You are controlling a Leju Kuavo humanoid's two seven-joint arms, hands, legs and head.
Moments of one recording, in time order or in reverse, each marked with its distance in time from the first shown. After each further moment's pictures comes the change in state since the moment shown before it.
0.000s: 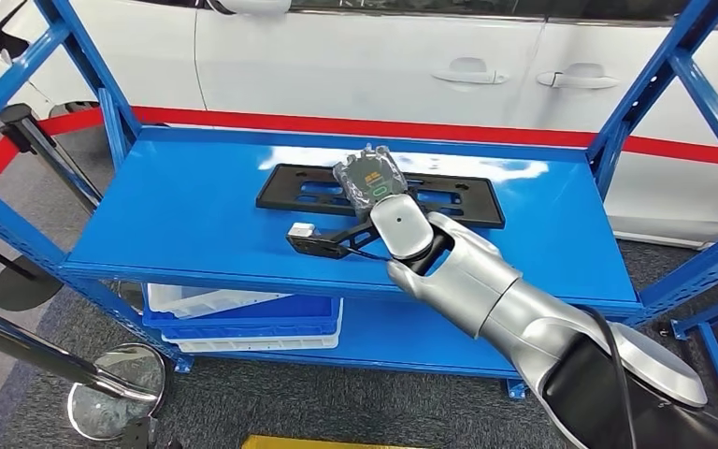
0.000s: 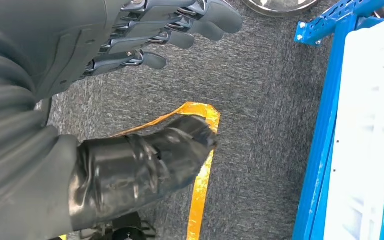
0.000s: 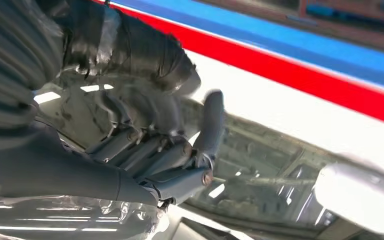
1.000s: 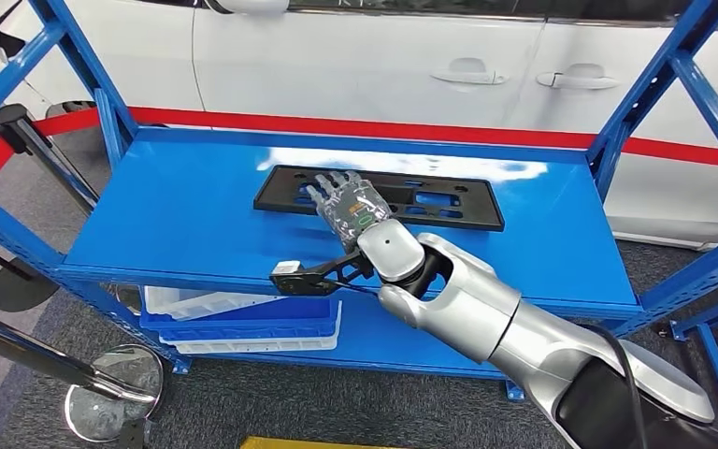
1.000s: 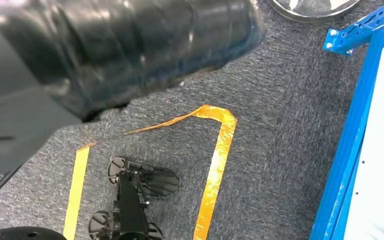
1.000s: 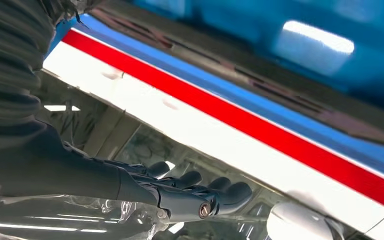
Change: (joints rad) left arm -0.005 0.004 0.000 0.006 0.061 0.055 0.060; right arm 0.073 -0.049 0.002 -0.256 -0.117 0.226 0.033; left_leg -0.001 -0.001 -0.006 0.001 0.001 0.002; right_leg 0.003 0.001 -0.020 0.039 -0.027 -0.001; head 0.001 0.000
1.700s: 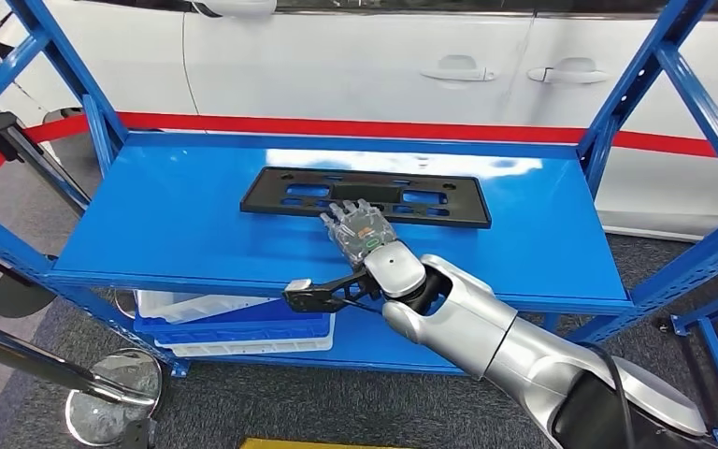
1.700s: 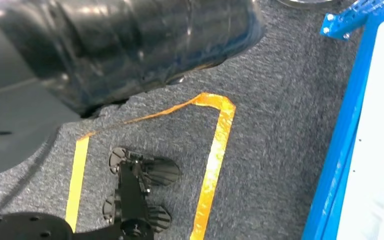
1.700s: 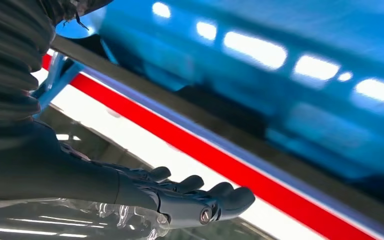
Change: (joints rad) left arm -0.002 -0.005 0.000 0.000 0.001 0.000 0.007; right arm 0.076 -0.004 0.000 0.070 -0.011 -0.008 -0.008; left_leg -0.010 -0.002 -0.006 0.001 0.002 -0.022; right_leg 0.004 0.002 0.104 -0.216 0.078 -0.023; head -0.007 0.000
